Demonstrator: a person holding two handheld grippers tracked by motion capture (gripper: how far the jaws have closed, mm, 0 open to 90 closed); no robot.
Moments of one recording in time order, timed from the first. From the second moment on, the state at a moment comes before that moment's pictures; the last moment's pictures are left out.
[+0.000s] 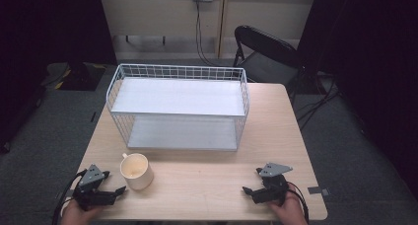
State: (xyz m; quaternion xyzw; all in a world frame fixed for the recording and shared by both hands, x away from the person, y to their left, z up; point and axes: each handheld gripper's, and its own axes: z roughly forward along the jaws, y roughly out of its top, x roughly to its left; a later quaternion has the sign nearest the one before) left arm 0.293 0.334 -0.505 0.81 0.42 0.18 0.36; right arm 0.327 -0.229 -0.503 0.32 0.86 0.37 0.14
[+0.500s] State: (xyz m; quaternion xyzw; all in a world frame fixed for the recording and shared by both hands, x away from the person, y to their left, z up) left arm 0.283 0.343 -0.479 0.80 0.44 0.19 0.37; right arm 0.327 -0.229 -0.503 0.32 0.86 0.37 0.14
